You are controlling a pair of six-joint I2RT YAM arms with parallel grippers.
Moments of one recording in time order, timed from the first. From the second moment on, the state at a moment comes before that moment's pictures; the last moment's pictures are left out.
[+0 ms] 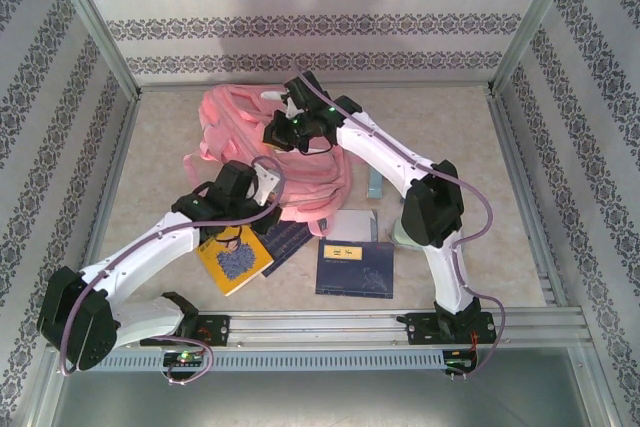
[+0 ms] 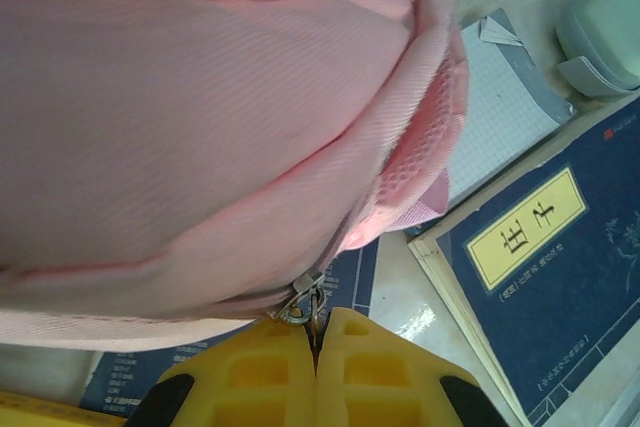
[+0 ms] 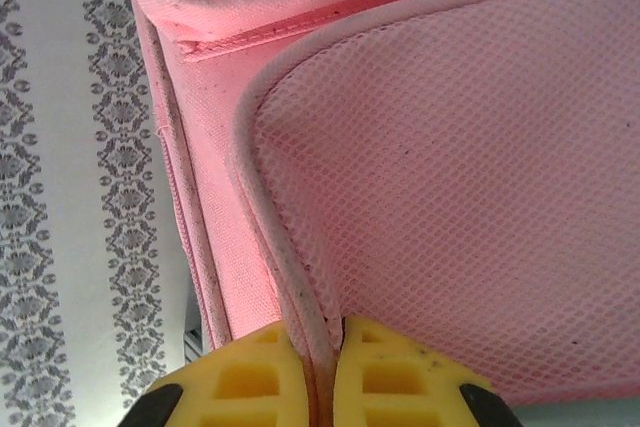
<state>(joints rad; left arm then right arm) -0.55 1.17 0.80 -0.50 0.24 -0.12 0.67 2.14 2.06 -0.72 -0.44 0.93</state>
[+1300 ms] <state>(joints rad) -0.69 1.19 0.69 -0.37 0.20 -0.32 0.54 1.66 1.60 -0.76 -0.22 0.96</state>
